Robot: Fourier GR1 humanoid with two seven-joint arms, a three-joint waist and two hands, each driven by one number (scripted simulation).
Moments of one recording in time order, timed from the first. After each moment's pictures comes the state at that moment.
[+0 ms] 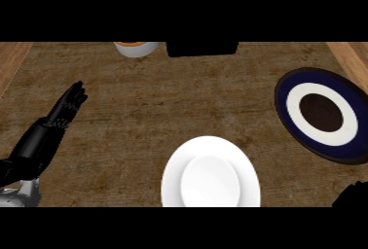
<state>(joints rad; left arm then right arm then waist) -0.08 0.44 -0.11 -1.69 0.14 -0.04 -0.05 -0.15 -1.57 0.99 -2.29 0.50 -0.99 0.61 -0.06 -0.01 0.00</state>
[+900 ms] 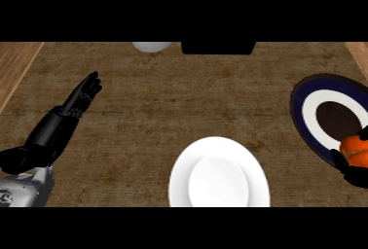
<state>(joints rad) -0.18 0.40 -0.14 -1.66 0.12 -0.07 -0.03 -0.15 -1.36 0.70 -1.75 -0.13 -0.94 0.07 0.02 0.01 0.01</state>
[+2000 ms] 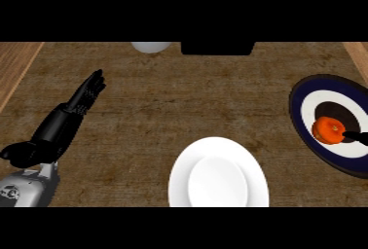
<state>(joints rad) -0.20 0.36 -0.12 -1.65 0.08 -0.09 0.00 -0.42 -0.90 0.40 -0.73 -0.34 -0.22 -0.66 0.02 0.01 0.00</state>
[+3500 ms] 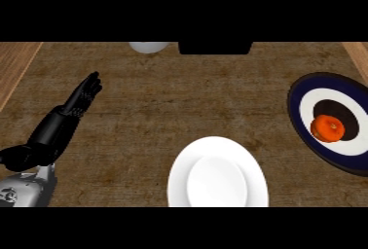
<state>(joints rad) -0.18 0.34 -0.08 -1.65 0.07 -0.12 -0.03 -0.30 -1.09 0.02 -0.43 -0.71 0.65 -0.64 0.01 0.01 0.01</state>
